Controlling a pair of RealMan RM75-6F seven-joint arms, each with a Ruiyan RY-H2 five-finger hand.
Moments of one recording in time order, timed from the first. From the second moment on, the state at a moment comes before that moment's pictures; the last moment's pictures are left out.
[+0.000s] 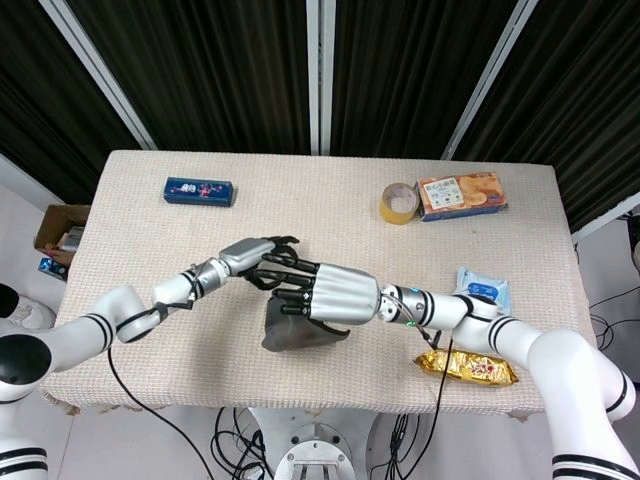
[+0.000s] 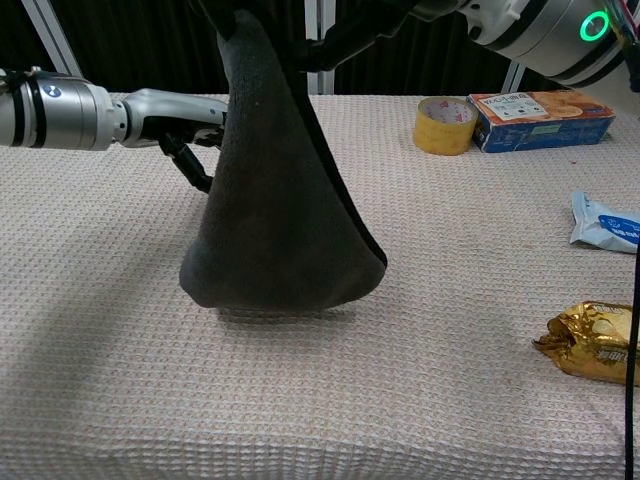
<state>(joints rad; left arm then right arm) -1.06 -1.52 0.01 -1.03 1.74 0.64 -1.04 1.12 -1.65 0.01 -0.90 -1.97 1.64 0.33</state>
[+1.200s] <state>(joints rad) -1.20 -1.60 0.22 -0.95 1.81 0.78 -1.32 1.11 -1.66 0.02 -0.90 -1.96 1.61 0.33</state>
